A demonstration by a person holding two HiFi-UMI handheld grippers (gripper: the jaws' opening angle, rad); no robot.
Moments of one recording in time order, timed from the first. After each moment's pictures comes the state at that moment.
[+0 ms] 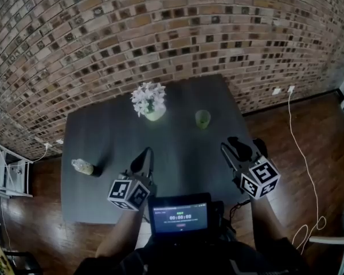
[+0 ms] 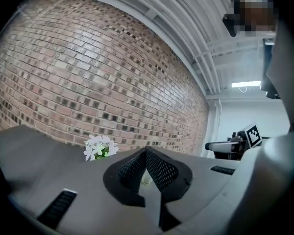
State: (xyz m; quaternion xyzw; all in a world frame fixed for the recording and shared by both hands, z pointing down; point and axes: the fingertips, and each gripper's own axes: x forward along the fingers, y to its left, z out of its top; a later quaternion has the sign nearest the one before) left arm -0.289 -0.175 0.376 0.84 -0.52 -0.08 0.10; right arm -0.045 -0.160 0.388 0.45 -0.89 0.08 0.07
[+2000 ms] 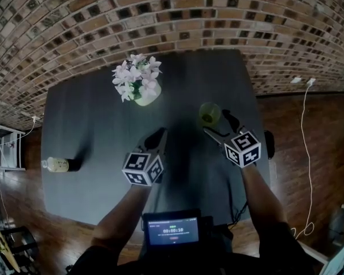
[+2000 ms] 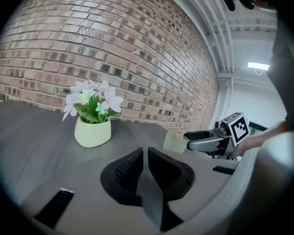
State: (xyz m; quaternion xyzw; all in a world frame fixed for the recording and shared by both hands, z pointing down) left arm -0.223 -0.337 0.574 0.83 -0.52 0.04 0.18; right arm -0.062 -0.367 0.611 0.37 -0.90 0.13 0.18
